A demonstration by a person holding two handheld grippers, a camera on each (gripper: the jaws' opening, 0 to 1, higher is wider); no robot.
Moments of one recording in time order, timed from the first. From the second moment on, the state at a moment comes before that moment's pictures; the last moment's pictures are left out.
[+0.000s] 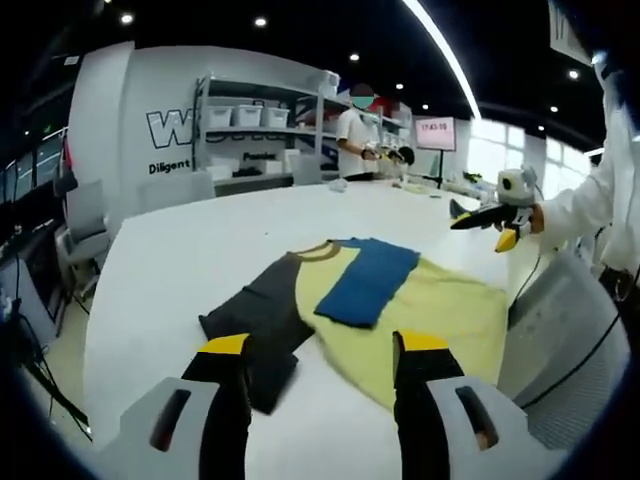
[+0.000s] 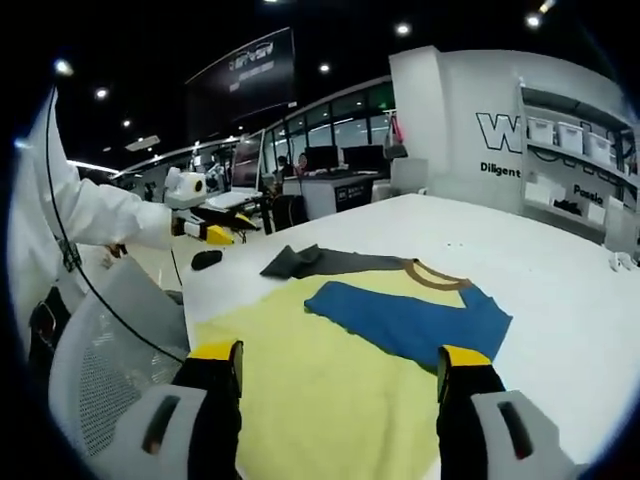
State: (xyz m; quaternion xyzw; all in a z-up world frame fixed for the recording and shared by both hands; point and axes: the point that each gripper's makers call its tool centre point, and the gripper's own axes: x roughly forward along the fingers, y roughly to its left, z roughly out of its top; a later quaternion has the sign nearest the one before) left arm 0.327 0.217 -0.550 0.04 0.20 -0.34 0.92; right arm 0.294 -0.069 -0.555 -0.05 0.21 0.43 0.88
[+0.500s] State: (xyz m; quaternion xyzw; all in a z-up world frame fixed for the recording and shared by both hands) left arm 0.363 0.253 -0.574 0.00 0.24 -0.22 0.94; right arm 0.296 -0.069 -0.560 -0.05 0.22 0.43 0.88
